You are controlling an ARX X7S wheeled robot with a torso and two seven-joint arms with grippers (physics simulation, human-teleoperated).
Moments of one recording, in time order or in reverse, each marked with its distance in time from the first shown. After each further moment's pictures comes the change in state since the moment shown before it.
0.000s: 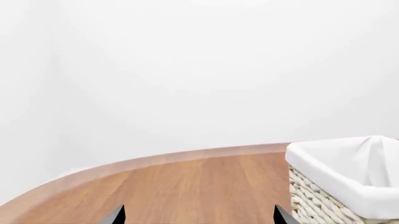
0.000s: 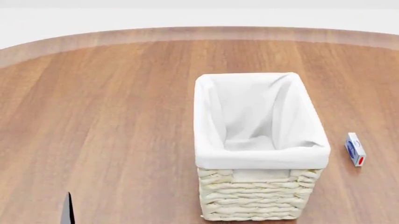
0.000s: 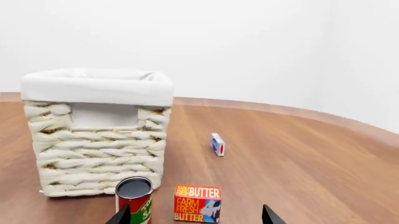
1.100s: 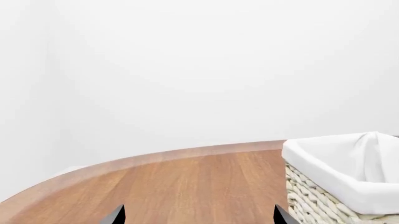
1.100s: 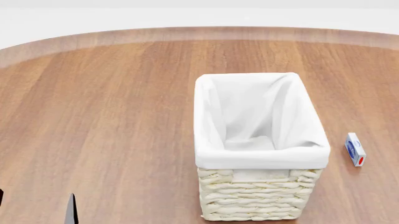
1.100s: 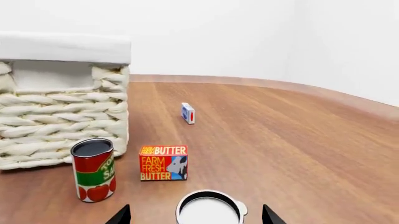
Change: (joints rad) left arm -0.012 -0.030 0.036 -0.011 -0.020 0.001 -0.034; right arm 0.099 -0.047 0.013 0.353 0.058 -0.178 -0.039
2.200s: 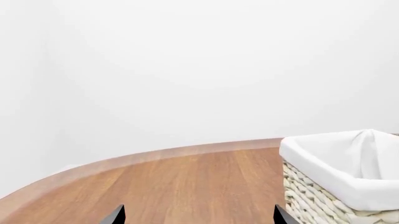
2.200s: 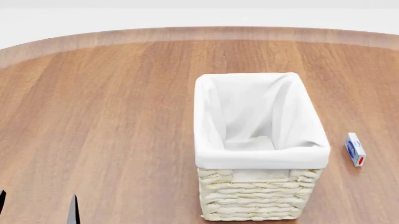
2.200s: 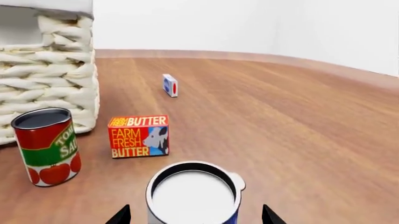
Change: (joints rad) left arm -0.006 -0.023 0.023 -0.006 -0.019 0.004 -0.023; right arm 0.264 -0.009 -0.001 0.384 0.022 -0.032 -0.043
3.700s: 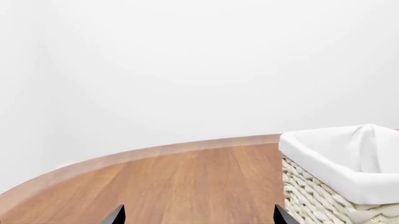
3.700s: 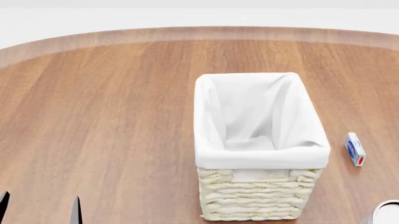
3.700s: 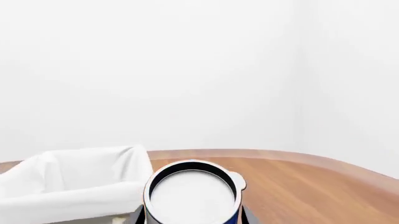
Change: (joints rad) left arm -0.012 -0.018 0.023 -0.024 -0.017 0.007 -0.022; right arm -0.124 0.184 -0.003 -1.079 0.016 0.621 0.281
